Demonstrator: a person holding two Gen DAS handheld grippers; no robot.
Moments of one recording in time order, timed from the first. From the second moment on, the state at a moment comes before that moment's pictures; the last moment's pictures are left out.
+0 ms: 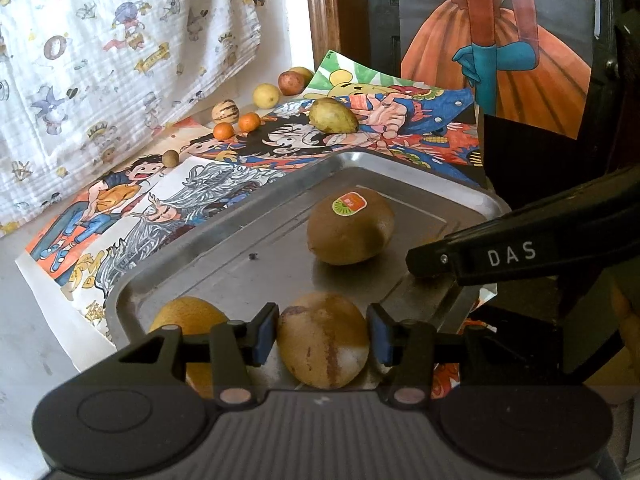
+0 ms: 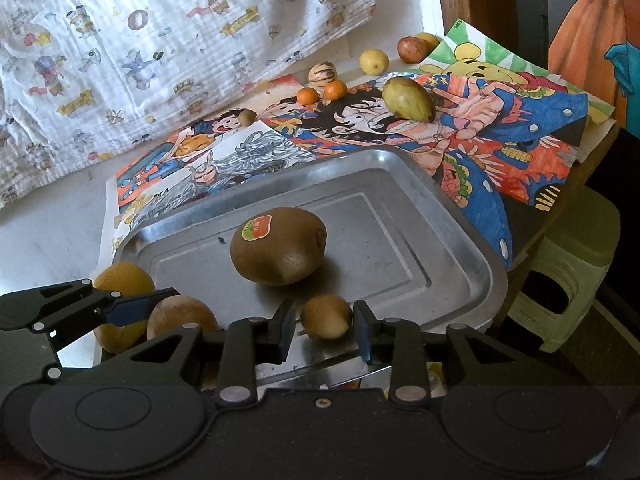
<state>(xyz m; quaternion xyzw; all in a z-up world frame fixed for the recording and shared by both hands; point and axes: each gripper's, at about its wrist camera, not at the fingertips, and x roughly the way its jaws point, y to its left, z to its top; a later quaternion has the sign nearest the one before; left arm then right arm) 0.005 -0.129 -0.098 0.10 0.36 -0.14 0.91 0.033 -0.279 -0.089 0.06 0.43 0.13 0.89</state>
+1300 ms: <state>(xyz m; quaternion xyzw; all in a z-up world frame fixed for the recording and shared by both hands) 0.046 -0.064 -0.012 0.03 0.26 -0.11 0.96 0.043 -0.286 0.017 0.10 0.31 0.14 0.93</state>
